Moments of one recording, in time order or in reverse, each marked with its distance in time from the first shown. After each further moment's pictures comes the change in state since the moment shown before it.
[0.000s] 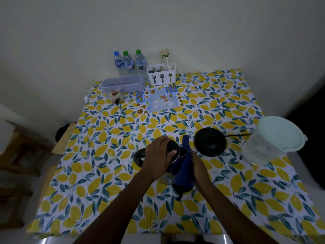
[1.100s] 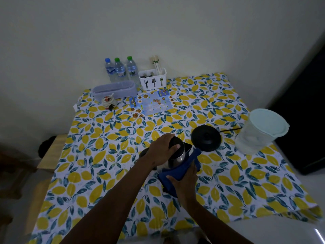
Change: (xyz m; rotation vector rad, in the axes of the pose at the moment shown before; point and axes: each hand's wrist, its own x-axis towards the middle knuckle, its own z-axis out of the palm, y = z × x) left_hand 0.016 -0.014 -0.032 -0.117 -0.309 0.105; right_hand -0.038 0.081 0.075 -0.473 0.432 -0.260
